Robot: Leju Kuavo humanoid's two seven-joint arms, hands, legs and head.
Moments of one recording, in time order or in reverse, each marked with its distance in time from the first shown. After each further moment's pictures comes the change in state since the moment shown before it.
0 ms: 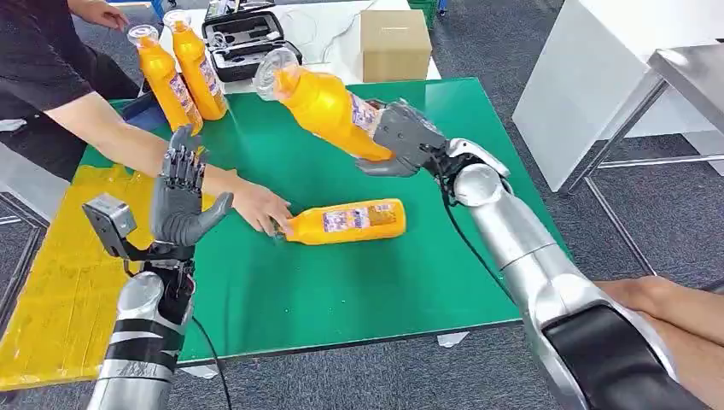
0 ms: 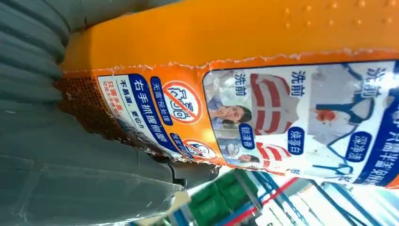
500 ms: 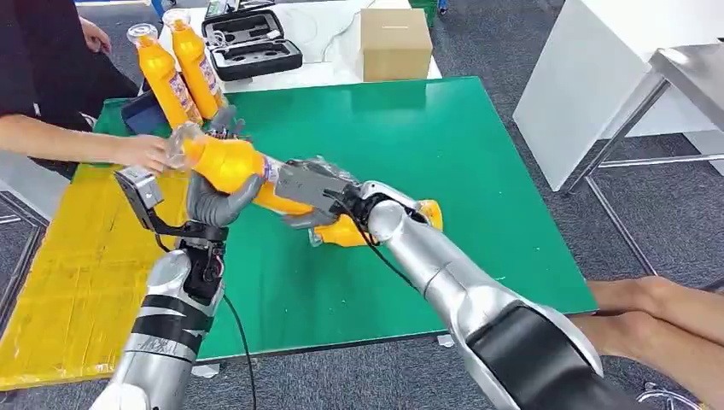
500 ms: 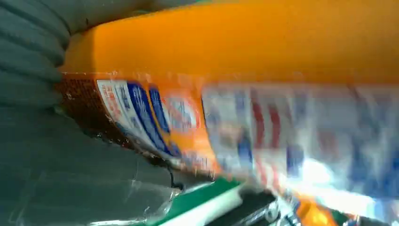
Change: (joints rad) left arm -0.084 -0.038 -0.095 0.110 0.133 -0.037 0.033; right arm -0.013 0.278 0.092 0.325 0.105 -0.040 -0.014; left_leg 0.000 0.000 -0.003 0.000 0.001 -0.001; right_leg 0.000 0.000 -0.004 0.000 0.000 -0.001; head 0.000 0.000
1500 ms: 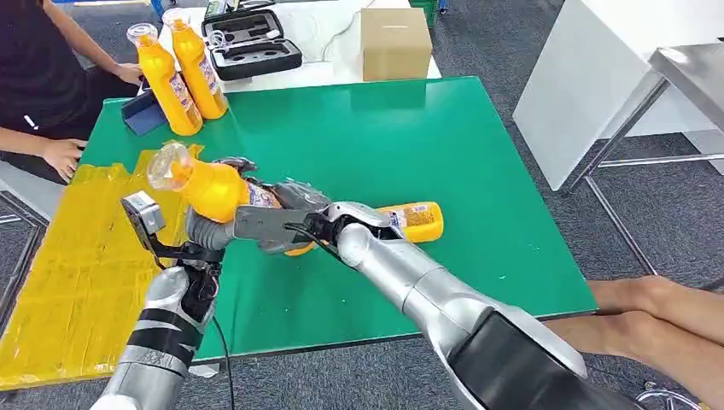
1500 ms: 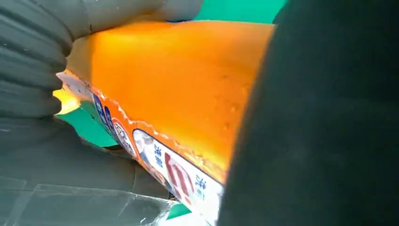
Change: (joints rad) left arm 0.050 0.050 -0.003 0.051 -0.091 -0.077 -0.074; right arm -0.004 0.046 0.289 0.025 -0.061 -0.065 0.050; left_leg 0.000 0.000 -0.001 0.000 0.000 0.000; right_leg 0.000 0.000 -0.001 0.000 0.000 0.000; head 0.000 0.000
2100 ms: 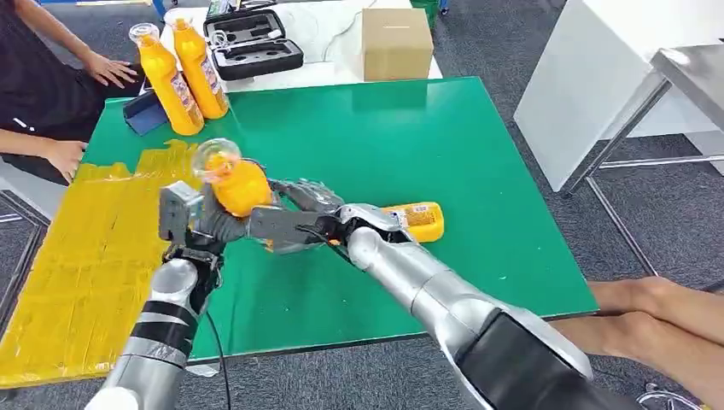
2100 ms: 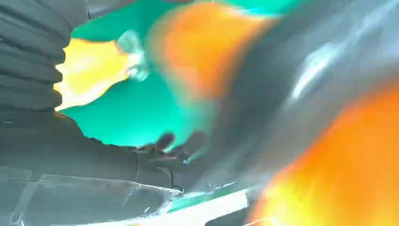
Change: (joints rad) left arm -0.050 0.030 0.004 0.004 -0.357 0.311 0.026; right arm 0.009 -0.054 -0.071 0.013 0.015 -0.098 -0.004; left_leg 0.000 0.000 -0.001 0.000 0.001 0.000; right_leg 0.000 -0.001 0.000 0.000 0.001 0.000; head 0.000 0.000
